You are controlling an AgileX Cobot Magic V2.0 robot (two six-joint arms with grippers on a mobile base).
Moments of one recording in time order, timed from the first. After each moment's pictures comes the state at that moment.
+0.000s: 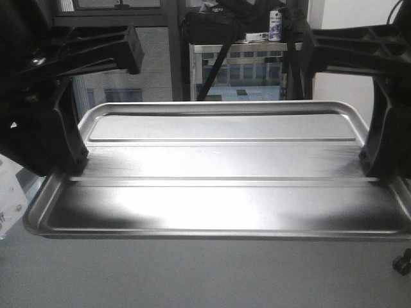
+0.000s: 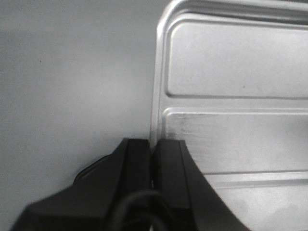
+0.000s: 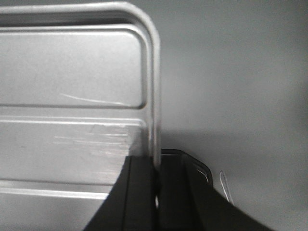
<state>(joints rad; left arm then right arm) -0.96 1.29 -0.90 0.28 0.82 -1.04 0.78 1.20 -0.84 -0.27 0.89 1.01</state>
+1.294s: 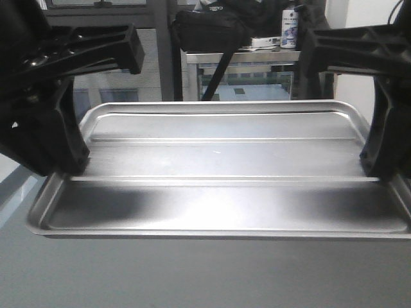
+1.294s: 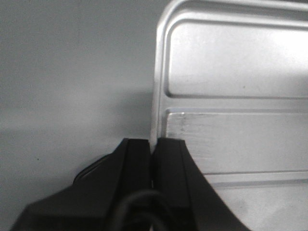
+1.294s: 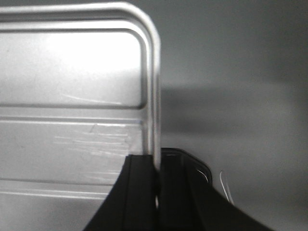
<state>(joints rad) -0.96 1.29 -0.90 0.28 0.82 -1.04 0.78 1.20 -0.84 -0.27 0.90 1.01</state>
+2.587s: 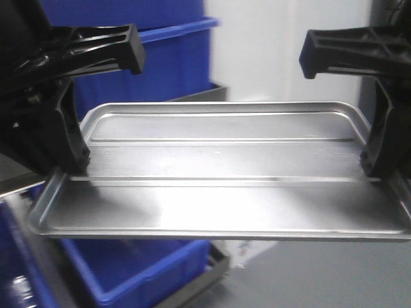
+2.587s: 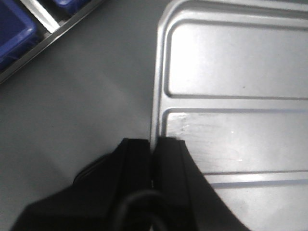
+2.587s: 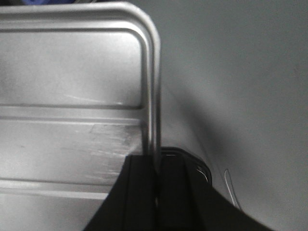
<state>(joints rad) -0.96 1.29 -0.90 0.28 0.82 -1.04 0.78 1.20 -0.84 -0.27 0.90 1.01</state>
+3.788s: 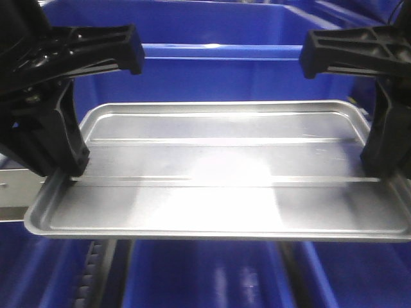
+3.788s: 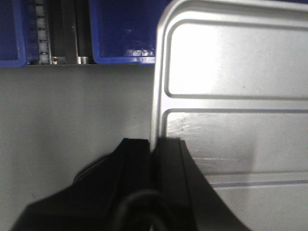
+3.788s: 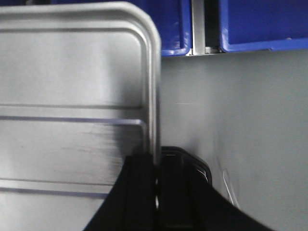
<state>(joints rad) -0.96 1.29 -0.90 0.28 0.82 -1.04 0.78 1.20 -0.84 -0.27 0.90 1.01</state>
